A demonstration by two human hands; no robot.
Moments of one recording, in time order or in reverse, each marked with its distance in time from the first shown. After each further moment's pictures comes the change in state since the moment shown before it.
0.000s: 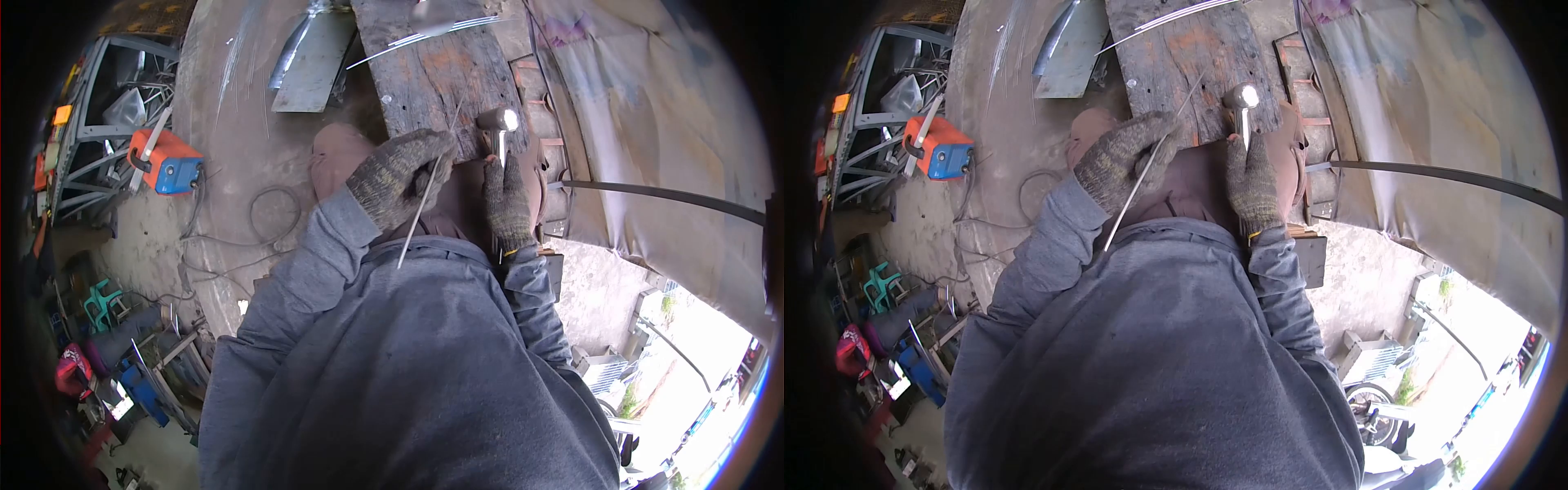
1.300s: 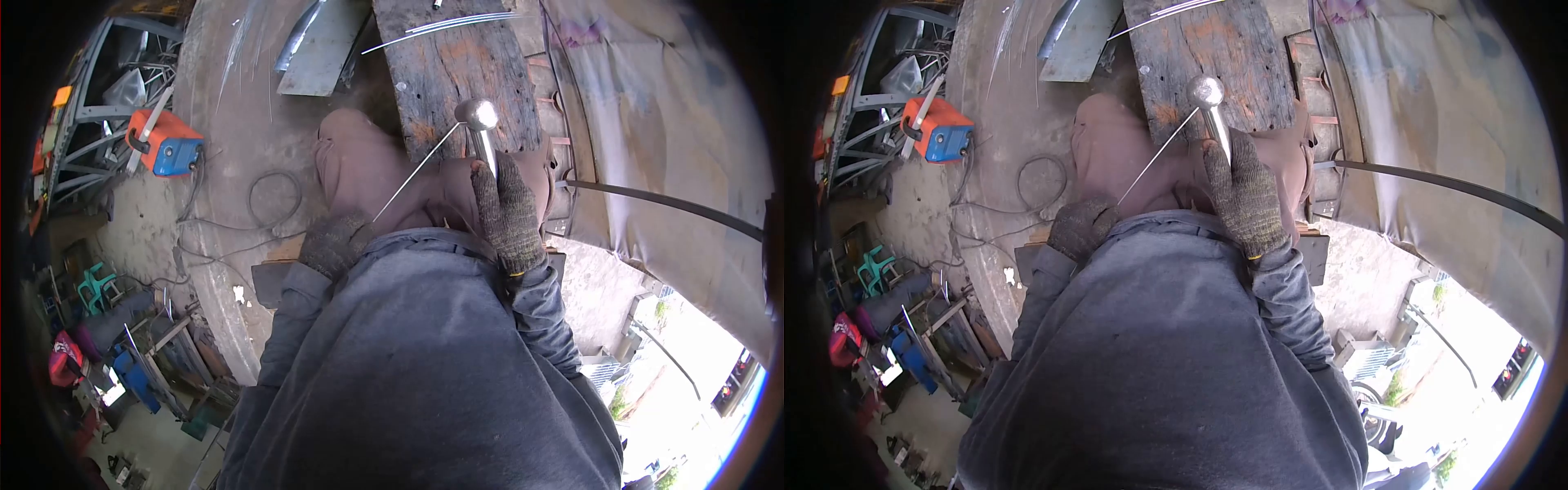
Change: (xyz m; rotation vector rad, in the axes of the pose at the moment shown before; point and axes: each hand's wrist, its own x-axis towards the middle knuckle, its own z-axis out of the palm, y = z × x) left_hand -0.123 -0.071 -0.082 1.890 0.653 0.138; right_hand -0.030 -0.057 -0.007 -0.166 -0.259 -0.105
